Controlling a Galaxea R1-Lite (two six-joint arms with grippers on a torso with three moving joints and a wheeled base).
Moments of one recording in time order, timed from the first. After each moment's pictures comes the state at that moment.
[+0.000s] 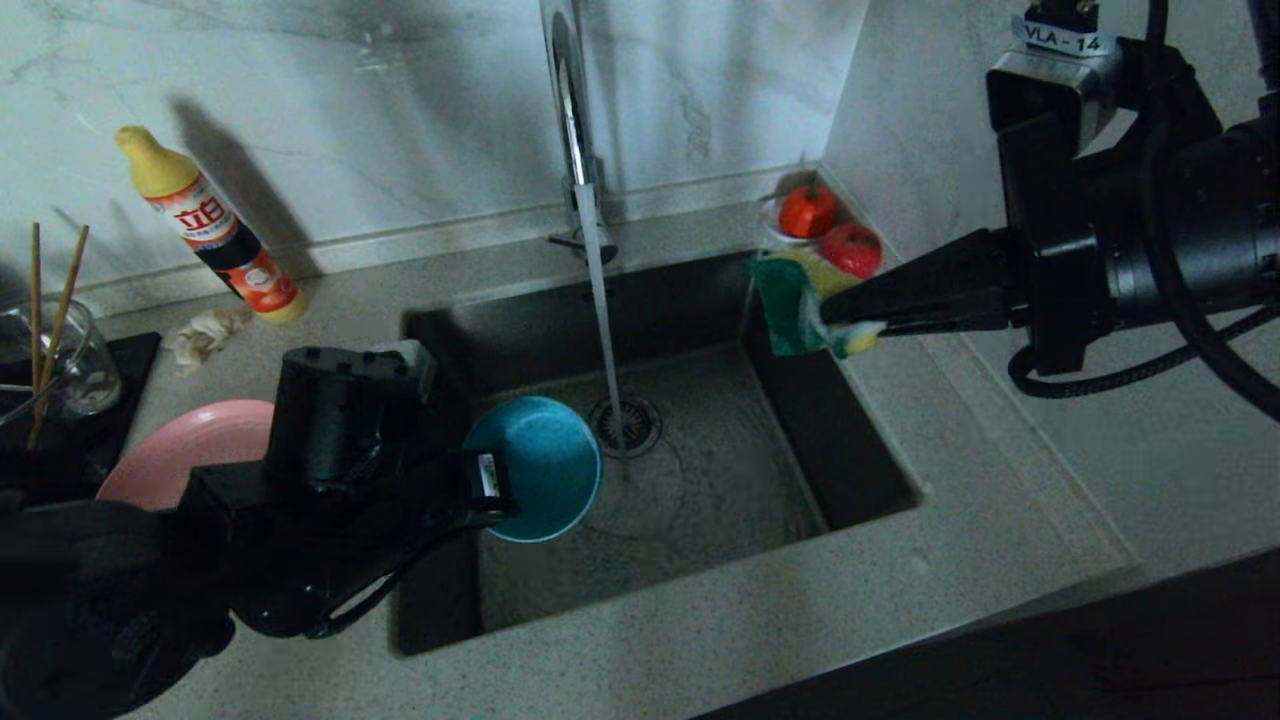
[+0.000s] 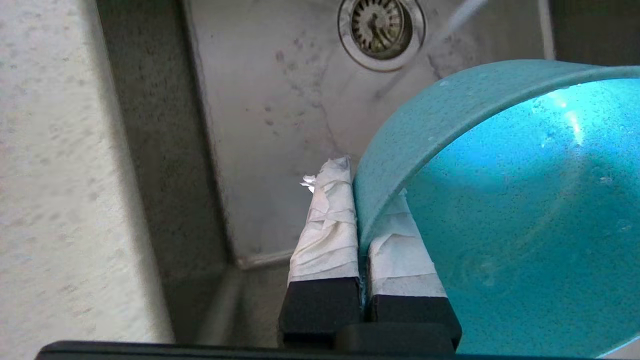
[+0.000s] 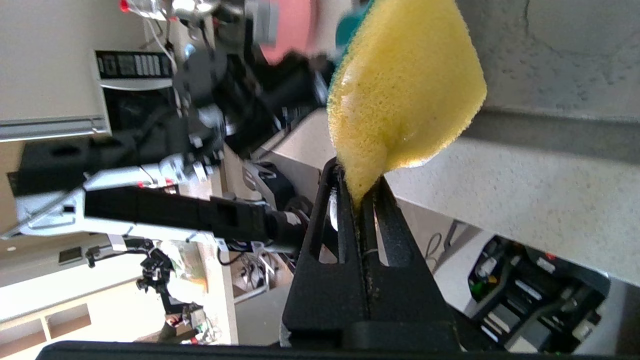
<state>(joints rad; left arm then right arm) -0.57 1.62 -0.78 -0.39 0.39 -0.39 0.63 1.54 -1.72 0.59 0.42 0.63</state>
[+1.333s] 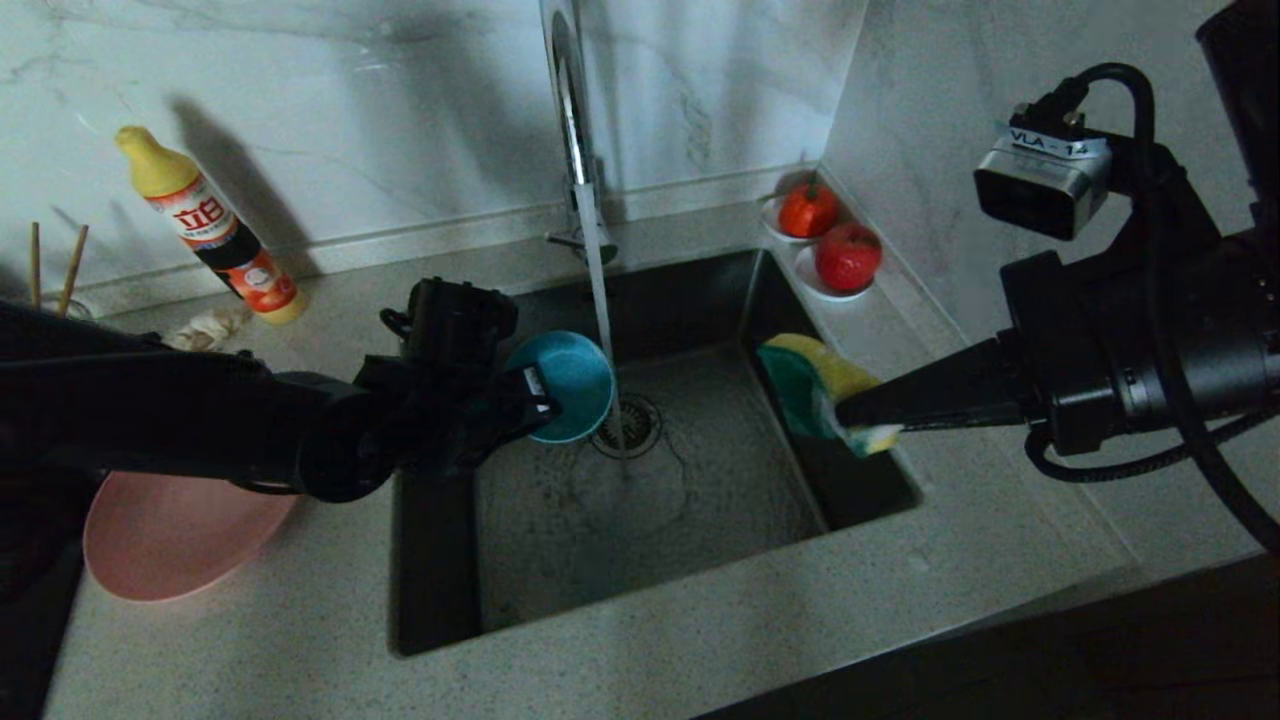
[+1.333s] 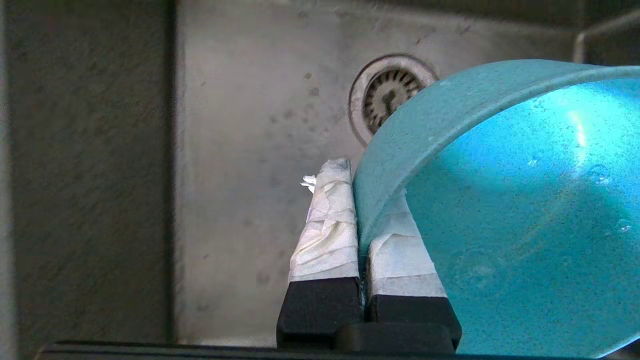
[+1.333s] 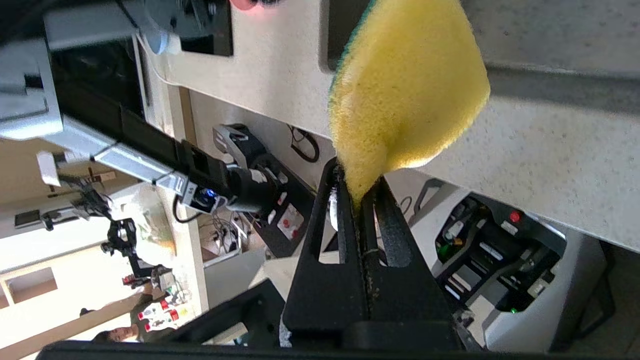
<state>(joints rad) -0.45 1.95 -1.21 -0.27 0.38 -0.53 0.65 1.48 -1.55 0.58 0.42 0.53</state>
